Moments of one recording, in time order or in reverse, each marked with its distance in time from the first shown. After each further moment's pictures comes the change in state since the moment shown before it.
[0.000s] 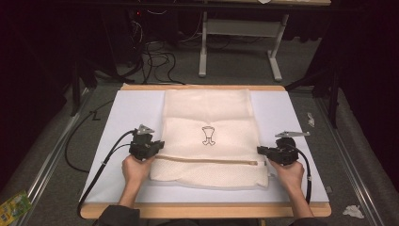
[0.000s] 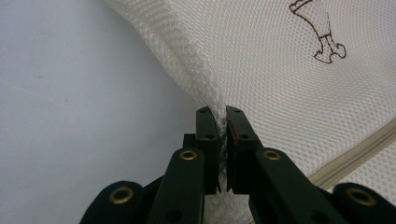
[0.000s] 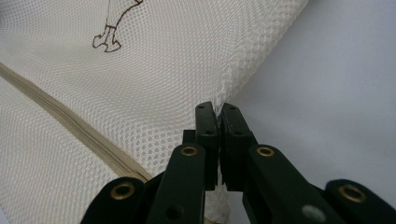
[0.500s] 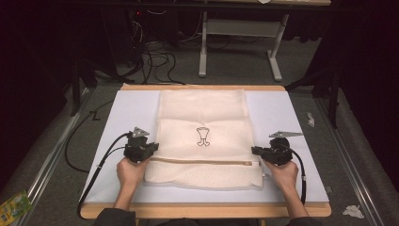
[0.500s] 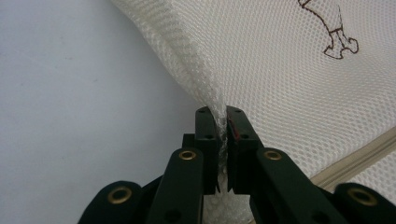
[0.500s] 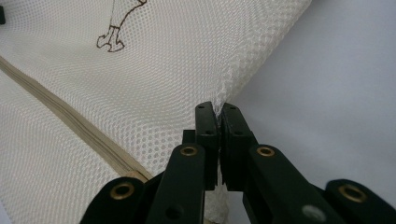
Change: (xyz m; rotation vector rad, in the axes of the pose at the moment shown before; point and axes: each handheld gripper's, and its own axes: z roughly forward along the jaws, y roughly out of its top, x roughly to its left) left arm 0.007 -0.010 -0.005 0.010 0.043 0.000; right arm 0.013 0.002 0.009 0.000 0.013 -0.023
